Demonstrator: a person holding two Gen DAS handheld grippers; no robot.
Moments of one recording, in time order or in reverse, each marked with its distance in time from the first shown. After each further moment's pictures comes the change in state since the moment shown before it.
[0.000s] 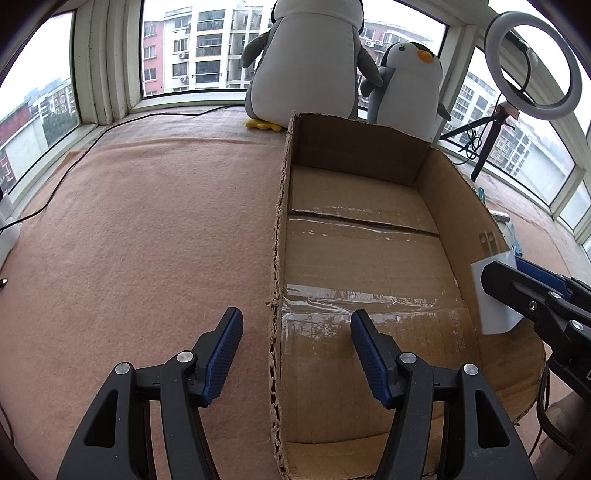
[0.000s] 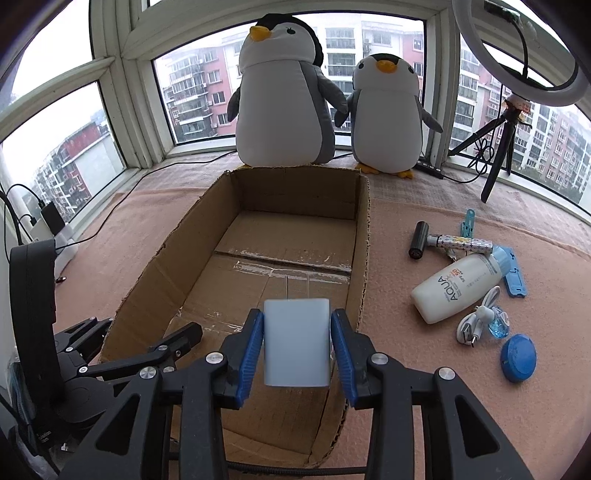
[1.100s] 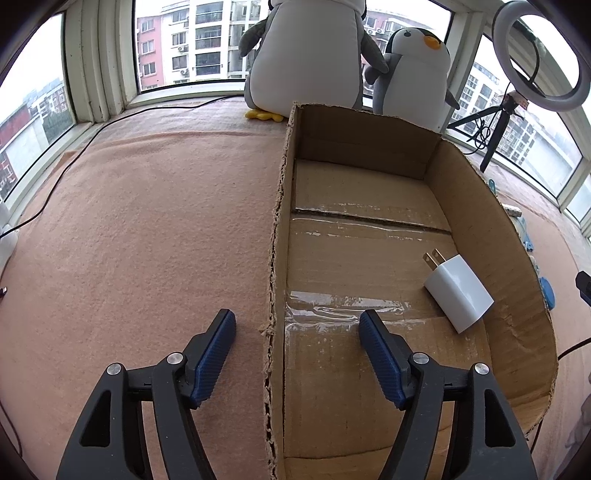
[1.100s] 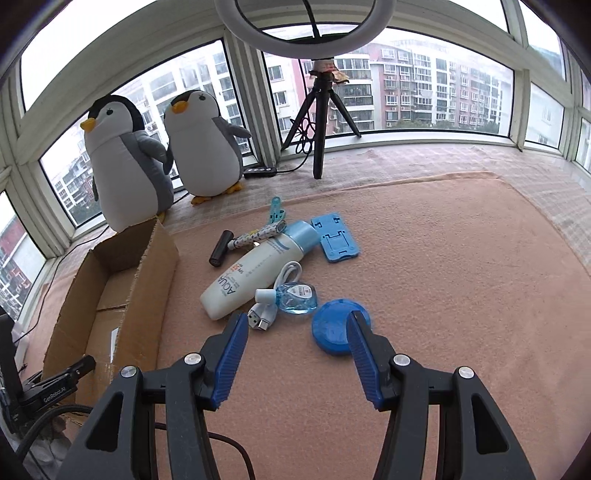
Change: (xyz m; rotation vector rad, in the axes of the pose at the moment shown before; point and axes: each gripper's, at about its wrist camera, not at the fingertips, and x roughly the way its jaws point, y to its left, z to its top) left arm 0.016 -0.001 0.012 0.013 0.046 0.025; right arm -0.055 -0.160 -0.037 0.358 -0.079 -0.237
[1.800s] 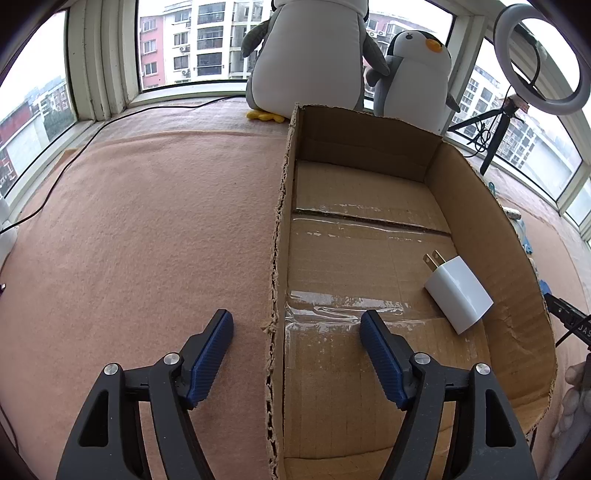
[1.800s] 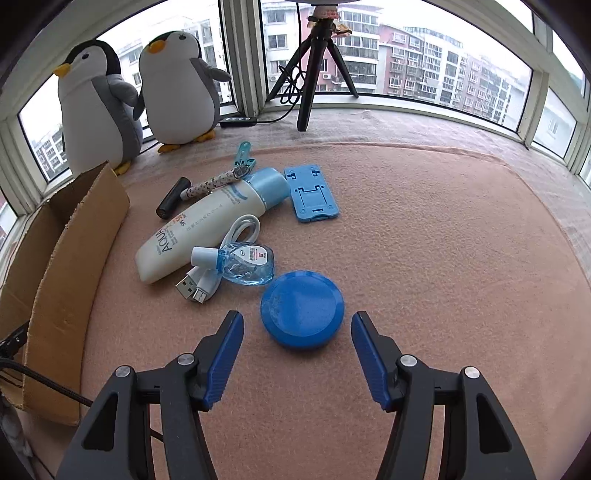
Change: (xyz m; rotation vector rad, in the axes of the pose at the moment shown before) left arm -0.001 -0.001 -0.002 -0.011 -0.005 -0.003; right arm 0.051 -0.016 -0.013 -0.107 0.126 -0.084
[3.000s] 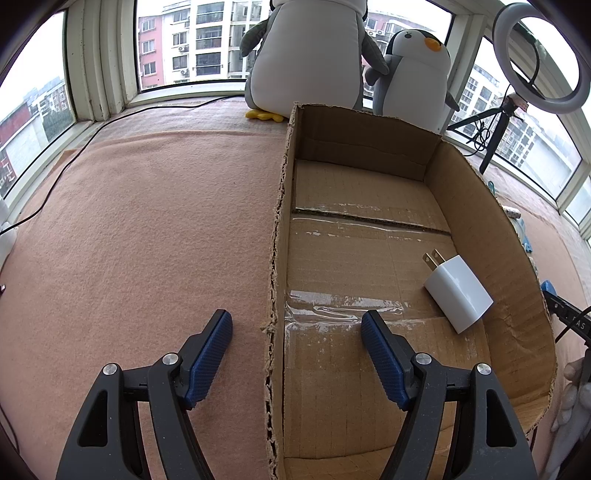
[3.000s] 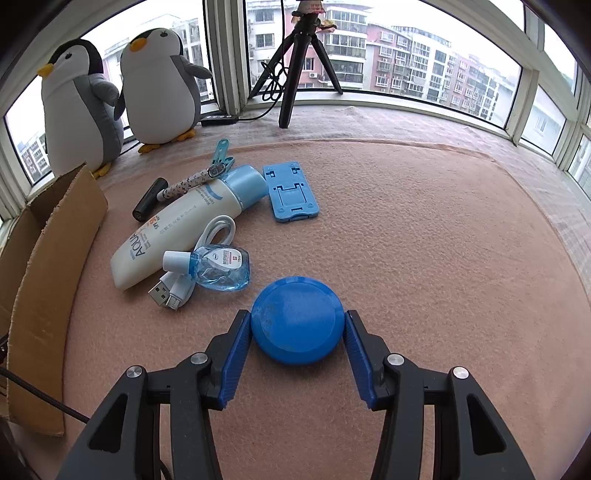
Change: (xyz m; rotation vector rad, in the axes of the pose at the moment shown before) left arm 0.000 0.000 0.000 0.001 0.000 -0.001; right arm 0.005 -0.007 0.002 0.029 0.002 -0.050
